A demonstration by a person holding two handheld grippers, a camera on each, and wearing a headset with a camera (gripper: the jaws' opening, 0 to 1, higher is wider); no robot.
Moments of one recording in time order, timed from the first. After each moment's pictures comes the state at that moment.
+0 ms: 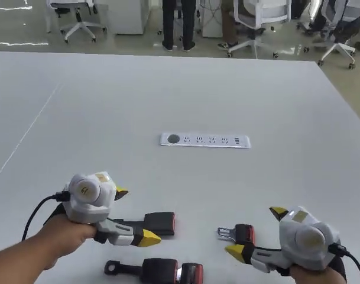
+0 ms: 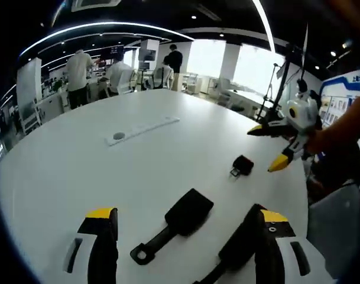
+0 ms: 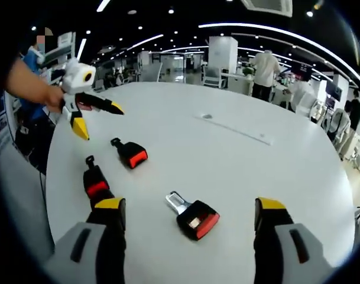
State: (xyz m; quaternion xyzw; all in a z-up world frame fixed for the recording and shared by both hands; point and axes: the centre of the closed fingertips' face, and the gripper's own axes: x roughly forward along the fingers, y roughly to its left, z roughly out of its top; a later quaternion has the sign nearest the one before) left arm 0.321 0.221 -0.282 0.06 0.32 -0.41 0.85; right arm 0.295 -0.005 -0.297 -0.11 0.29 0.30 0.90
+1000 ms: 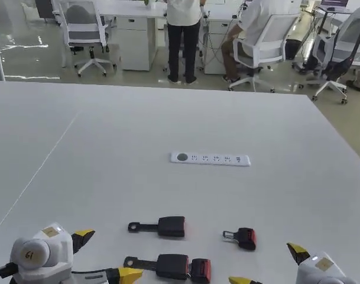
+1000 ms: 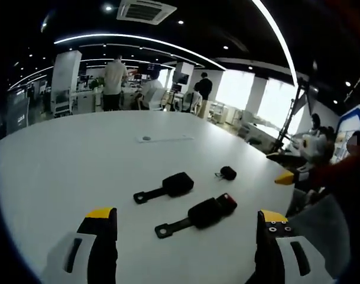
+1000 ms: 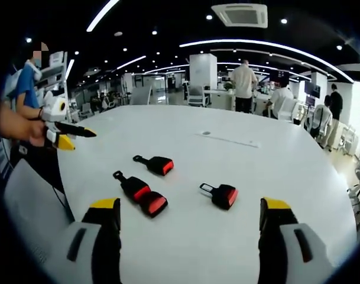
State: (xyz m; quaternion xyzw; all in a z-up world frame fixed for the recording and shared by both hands) left arm 0.196 0.288 -0.237 -0.03 0.27 -0.33 0.90; right arm 0.188 0.009 -0.249 -0.05 0.23 0.25 0.94
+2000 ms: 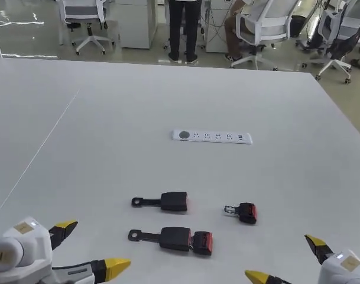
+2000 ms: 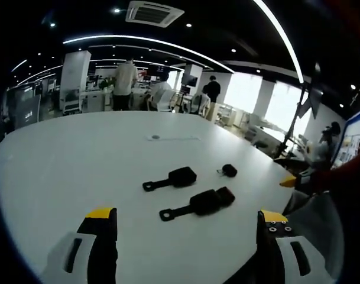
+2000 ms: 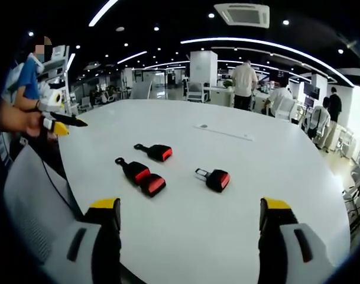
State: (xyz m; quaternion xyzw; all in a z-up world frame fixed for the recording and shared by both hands) left arm 0.161 0.316 -0.230 -0.04 0.27 -0.30 0.91; right arm 0.157 -0.015 -0.259 -0.07 0.25 0.25 0.93
